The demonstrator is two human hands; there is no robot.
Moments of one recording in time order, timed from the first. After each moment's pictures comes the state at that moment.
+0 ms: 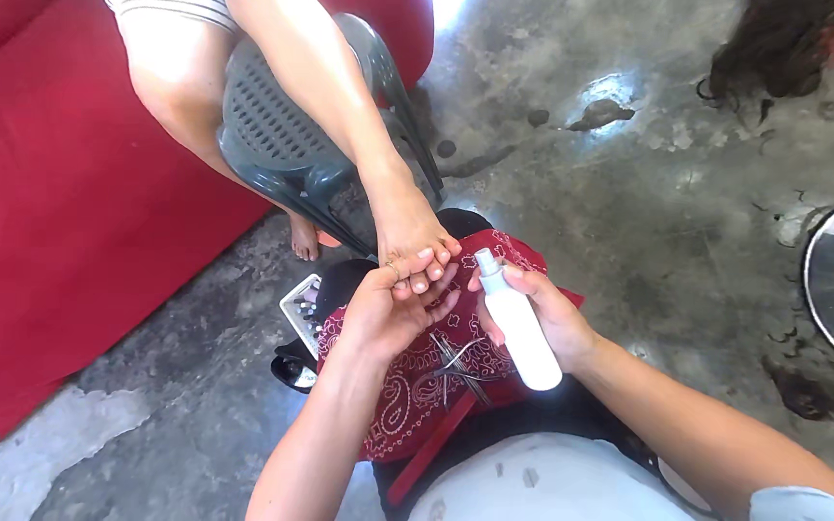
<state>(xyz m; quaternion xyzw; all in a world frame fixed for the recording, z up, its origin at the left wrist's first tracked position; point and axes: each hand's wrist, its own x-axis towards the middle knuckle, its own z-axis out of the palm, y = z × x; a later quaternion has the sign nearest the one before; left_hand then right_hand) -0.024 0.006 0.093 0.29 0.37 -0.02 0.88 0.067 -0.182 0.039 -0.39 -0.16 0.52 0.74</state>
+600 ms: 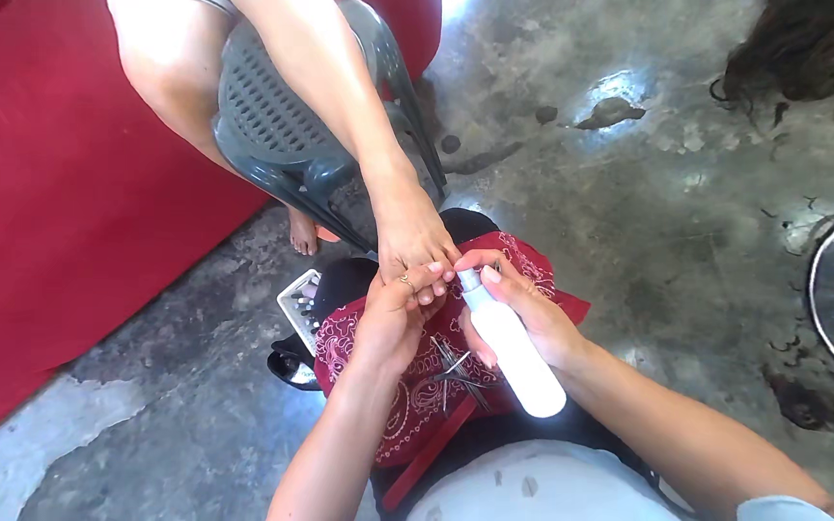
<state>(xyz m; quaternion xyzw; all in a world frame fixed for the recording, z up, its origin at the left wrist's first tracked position) -0.025 -0.008 0.076 0.38 0.39 0.08 0.83 0.061 -0.159 0.050 -0.31 -0.17 0.54 0.76</state>
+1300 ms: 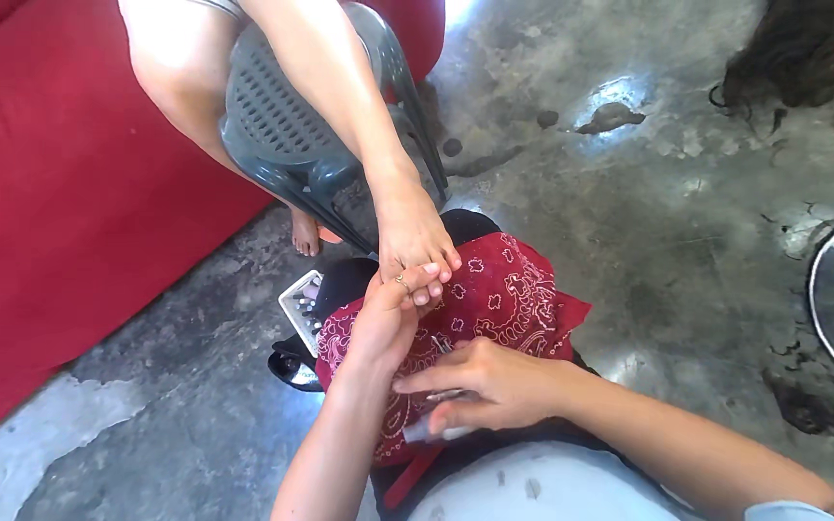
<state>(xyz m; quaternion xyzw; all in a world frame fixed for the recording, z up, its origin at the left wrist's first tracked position) -0.032 0.002 0.068 0.39 0.37 0.07 0.84 0.033 -0.160 0.031 -0.47 -0.64 0.34 0.51</state>
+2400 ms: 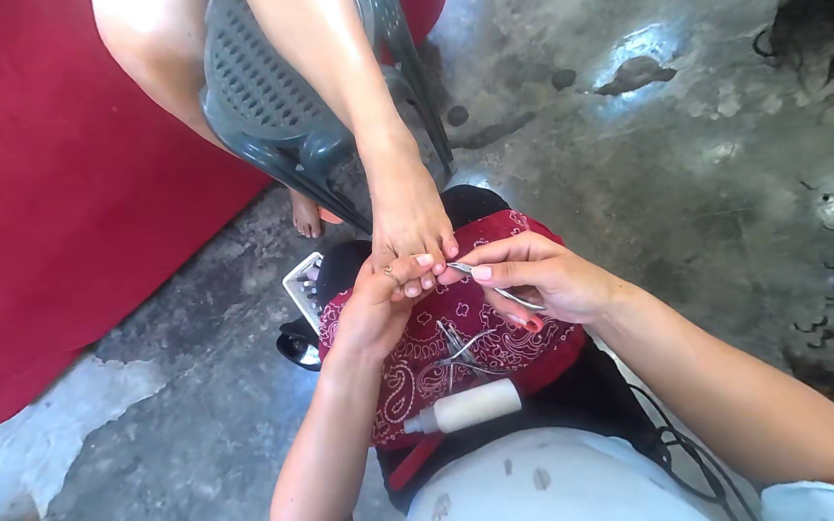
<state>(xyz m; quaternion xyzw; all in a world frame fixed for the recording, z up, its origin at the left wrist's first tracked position) -0.042 0.015 0.062 0.41 0.30 0.05 0.86 0.105 -0.159 0.043 -0.38 -0.27 0.61 0.64</state>
